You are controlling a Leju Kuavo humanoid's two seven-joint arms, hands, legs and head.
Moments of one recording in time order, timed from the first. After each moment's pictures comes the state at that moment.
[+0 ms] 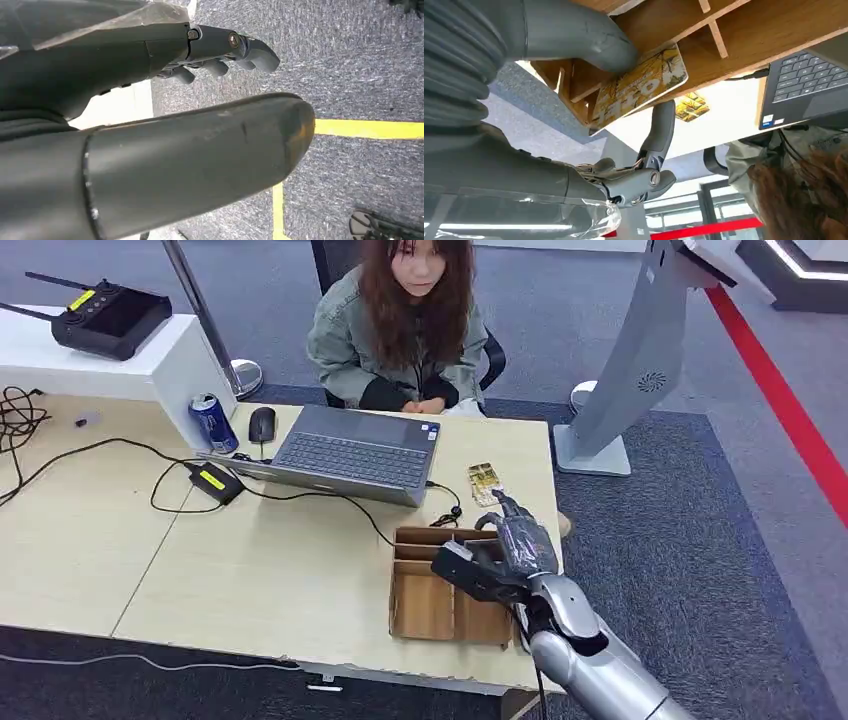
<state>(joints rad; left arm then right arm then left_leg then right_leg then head) -0.21 0.10 1.49 -0.04 -1.52 -0.37 0.13 -0.44 -0.23 0.72 -1.02 0.73 -0.14 0.25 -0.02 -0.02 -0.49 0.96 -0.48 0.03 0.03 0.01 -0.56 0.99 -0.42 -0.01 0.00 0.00</state>
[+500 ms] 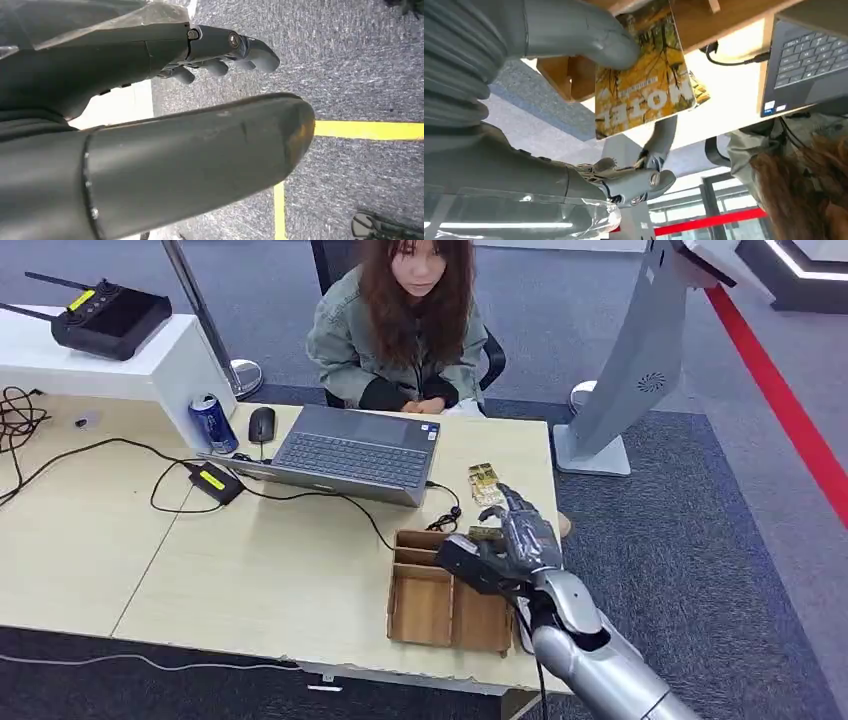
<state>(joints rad) -0.21 0.10 1.47 -0.04 -1.52 -0.37 0.13 -0.46 -0.22 0.72 -1.00 0.72 -0.16 0.24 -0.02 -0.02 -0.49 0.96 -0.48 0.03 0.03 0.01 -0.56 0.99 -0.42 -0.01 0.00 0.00</state>
